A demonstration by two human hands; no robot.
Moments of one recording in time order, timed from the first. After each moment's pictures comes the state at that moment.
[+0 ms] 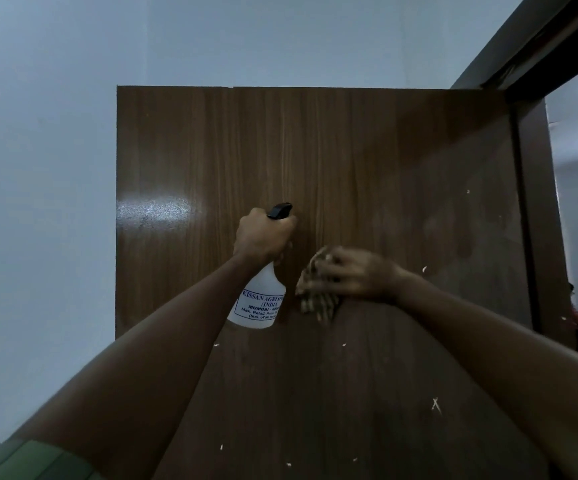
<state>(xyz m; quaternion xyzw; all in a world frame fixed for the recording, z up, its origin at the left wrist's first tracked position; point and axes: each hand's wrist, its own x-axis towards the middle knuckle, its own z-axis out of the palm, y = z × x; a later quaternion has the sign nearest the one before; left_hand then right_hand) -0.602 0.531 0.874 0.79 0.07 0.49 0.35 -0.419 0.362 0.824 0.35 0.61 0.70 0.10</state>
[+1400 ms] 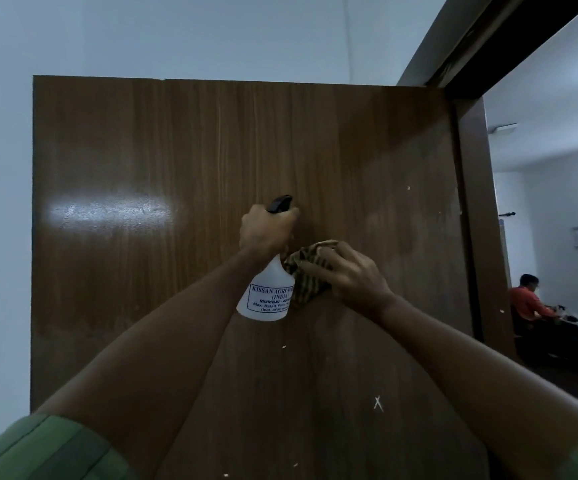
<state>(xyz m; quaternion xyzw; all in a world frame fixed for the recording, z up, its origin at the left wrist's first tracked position) -0.525 0.439 0.875 0.78 0.08 0.49 0.39 -0.374 0.299 0.786 0.50 0.51 0.69 -0.09</state>
